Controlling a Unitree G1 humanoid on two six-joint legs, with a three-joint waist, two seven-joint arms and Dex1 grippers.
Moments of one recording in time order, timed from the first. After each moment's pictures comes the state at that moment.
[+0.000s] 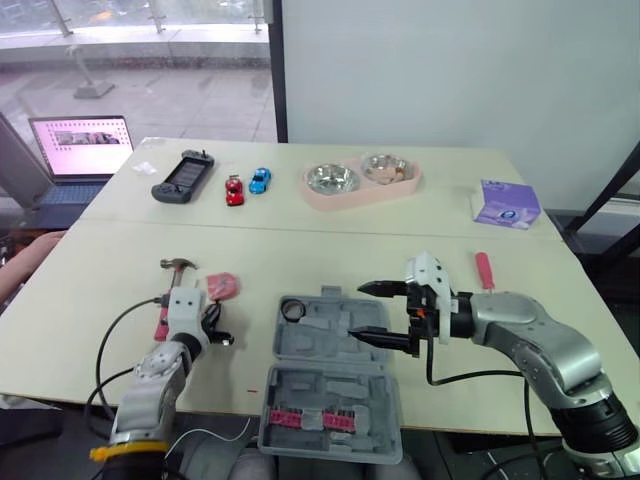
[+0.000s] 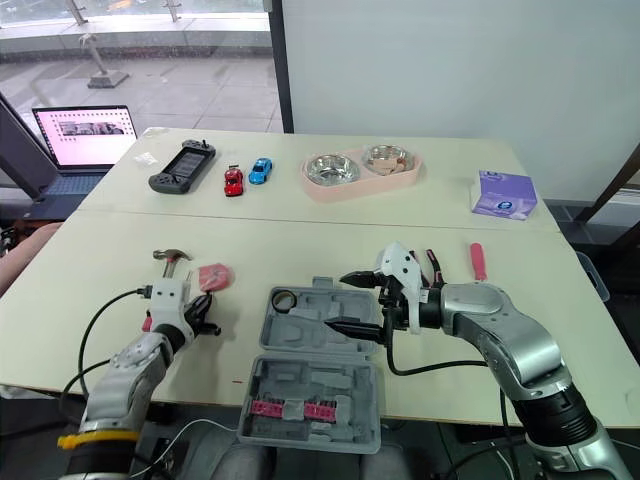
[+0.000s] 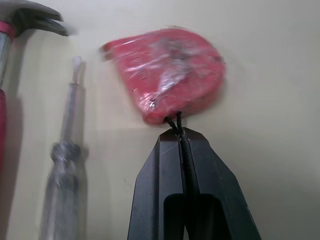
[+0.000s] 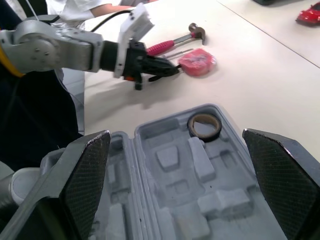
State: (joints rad) left arm -0.02 0.28 0.15 -0.04 -0.19 0.42 -0.30; right arm -0.29 -0.70 0.09 -0.37 0.56 0.63 0.95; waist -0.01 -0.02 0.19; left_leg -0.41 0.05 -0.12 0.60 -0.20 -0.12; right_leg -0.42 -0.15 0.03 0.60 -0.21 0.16
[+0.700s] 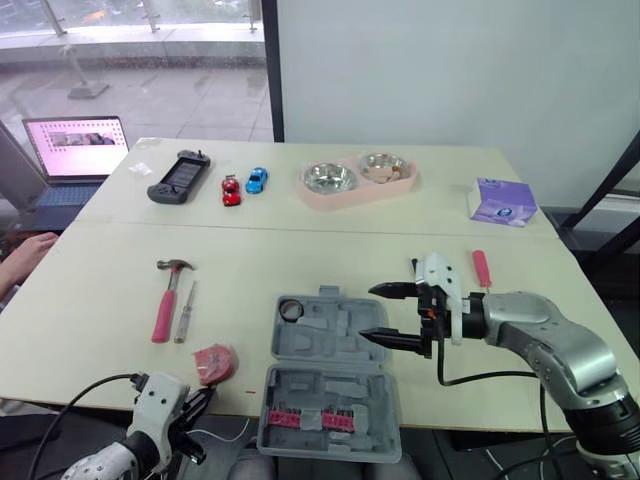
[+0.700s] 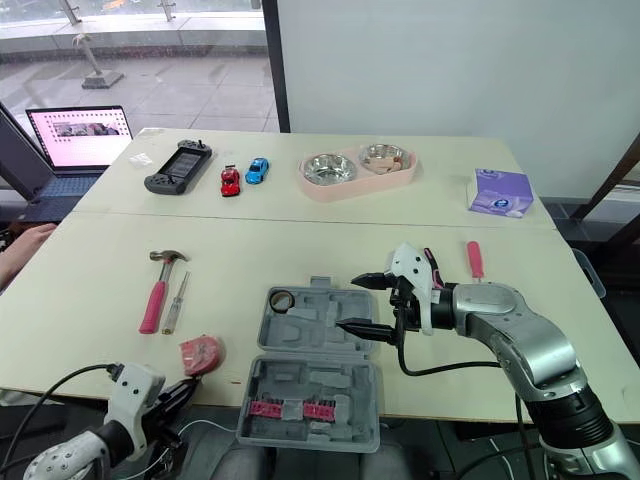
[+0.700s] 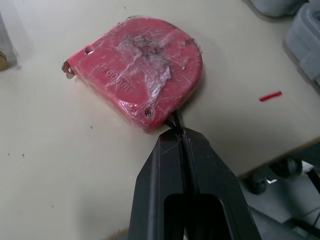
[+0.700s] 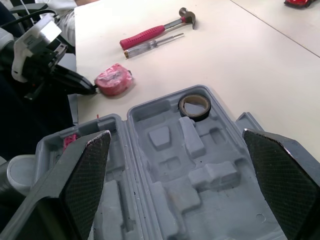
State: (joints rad) left arm 0.58 0.47 0.16 -0.39 -0.24 0.27 -0.57; right arm -0.28 -0.74 0.06 -0.37 0.56 0.64 0.97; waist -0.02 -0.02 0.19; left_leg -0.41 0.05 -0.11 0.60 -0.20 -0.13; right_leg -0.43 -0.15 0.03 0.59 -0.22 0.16
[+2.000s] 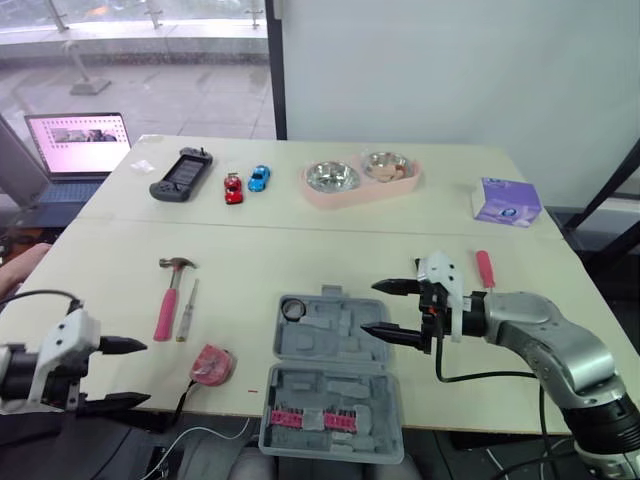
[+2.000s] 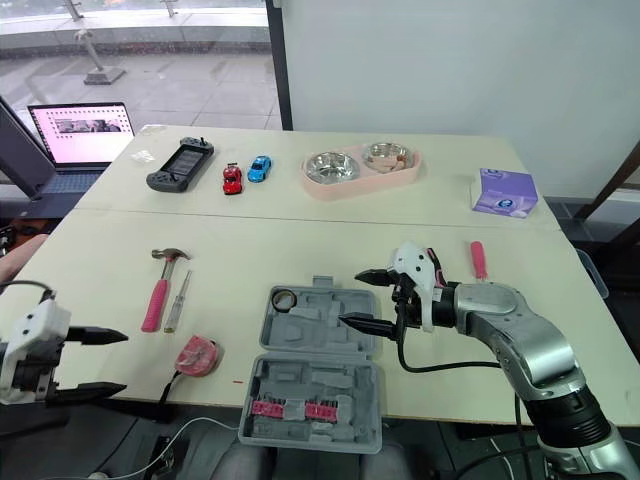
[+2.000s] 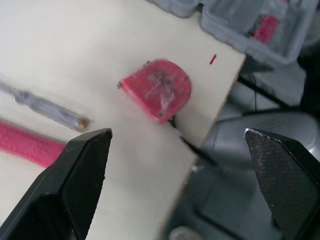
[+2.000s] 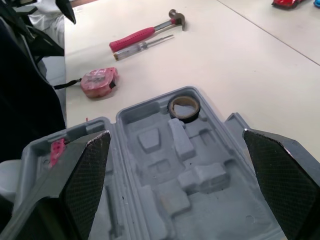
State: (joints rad) left arm 0.00 1.09 0.21 0.27 -0.39 -0.08 -1.56; right arm -0.27 -0.72 0.05 -0.33 0.54 0.60 0.95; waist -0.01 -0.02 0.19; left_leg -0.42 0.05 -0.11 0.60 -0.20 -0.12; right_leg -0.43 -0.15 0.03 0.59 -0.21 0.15
